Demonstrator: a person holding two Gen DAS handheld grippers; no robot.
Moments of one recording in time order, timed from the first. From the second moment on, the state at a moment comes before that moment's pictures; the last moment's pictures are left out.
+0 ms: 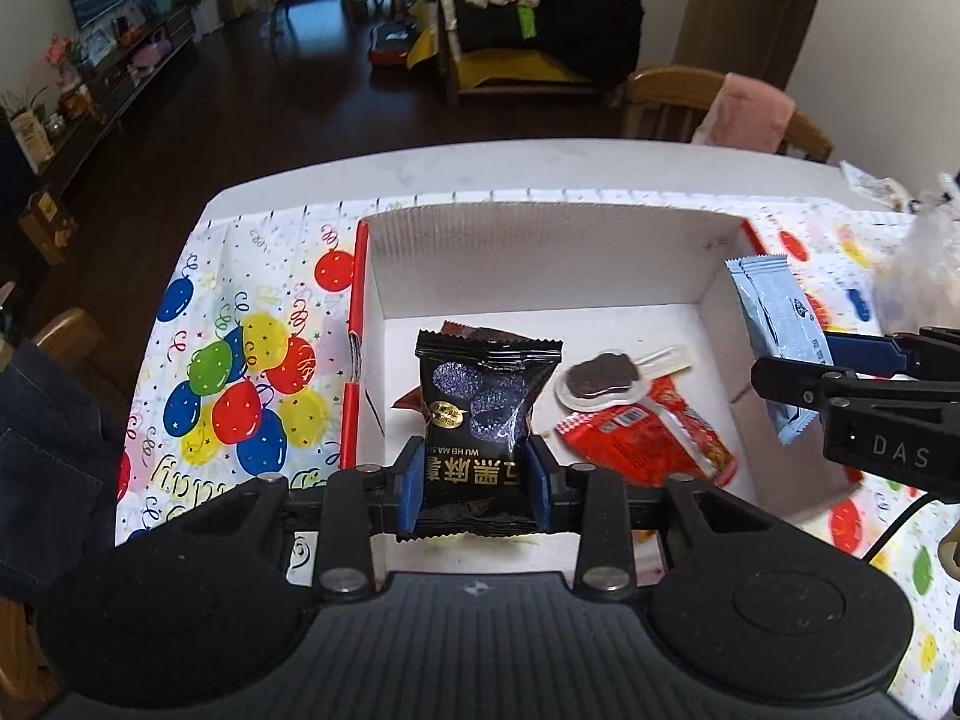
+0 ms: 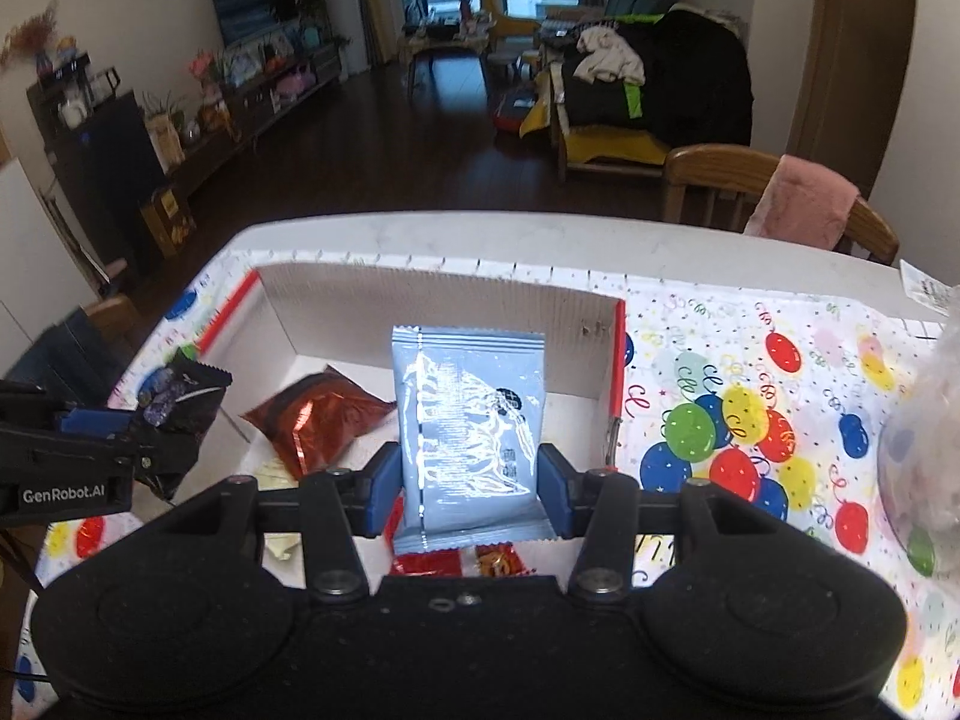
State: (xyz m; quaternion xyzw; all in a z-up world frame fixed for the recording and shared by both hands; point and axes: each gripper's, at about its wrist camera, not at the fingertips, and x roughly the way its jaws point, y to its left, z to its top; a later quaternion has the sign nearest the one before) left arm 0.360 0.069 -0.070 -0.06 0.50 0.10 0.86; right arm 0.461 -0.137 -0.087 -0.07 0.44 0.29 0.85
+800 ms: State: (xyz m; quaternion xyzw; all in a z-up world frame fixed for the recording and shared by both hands) left arm 0.409 0.073 -0.129 -0.05 0.56 0.12 0.82; right arm 0.503 -0.086 -0.157 -0.15 0.52 0.31 0.78
